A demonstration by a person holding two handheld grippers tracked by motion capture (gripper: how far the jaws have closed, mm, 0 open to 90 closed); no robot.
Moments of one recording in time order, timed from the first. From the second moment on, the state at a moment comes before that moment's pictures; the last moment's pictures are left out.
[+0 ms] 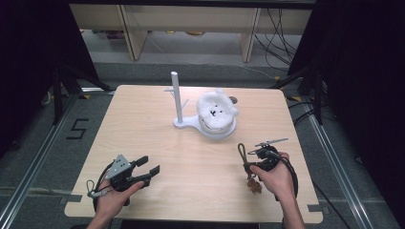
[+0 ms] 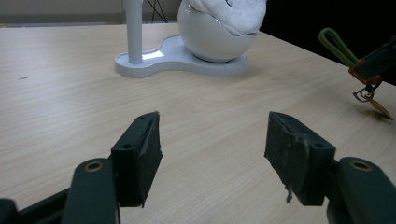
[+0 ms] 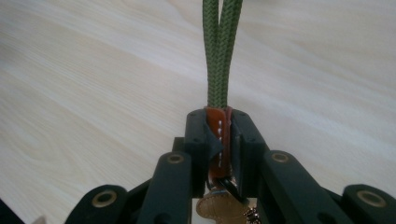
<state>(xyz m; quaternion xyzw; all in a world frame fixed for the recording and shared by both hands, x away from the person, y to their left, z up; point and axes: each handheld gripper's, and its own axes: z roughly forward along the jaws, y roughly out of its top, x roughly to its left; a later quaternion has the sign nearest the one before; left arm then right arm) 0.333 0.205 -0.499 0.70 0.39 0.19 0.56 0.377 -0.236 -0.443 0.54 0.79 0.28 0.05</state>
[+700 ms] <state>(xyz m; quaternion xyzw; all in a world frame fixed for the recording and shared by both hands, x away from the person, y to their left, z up) 0.343 0.182 -0.470 0.71 0.35 0.17 0.59 0.374 -0.172 -0.439 0.40 0.78 0.48 0.08</state>
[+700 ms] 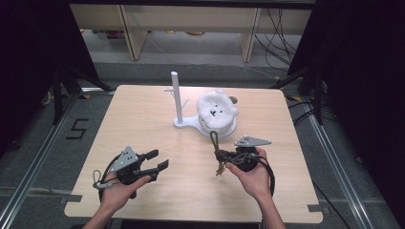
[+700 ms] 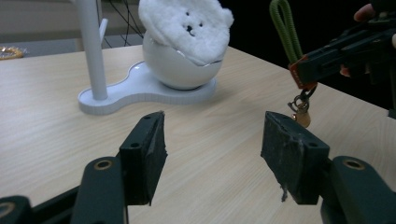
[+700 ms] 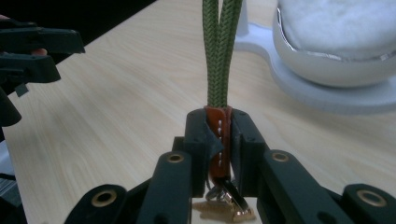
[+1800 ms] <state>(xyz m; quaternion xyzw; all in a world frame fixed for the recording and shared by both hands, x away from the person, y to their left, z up) 0.384 0.127 -0.427 0.71 0.29 0.12 0.63 0.376 -0.125 -0.443 0.31 0.76 0.55 0.15</state>
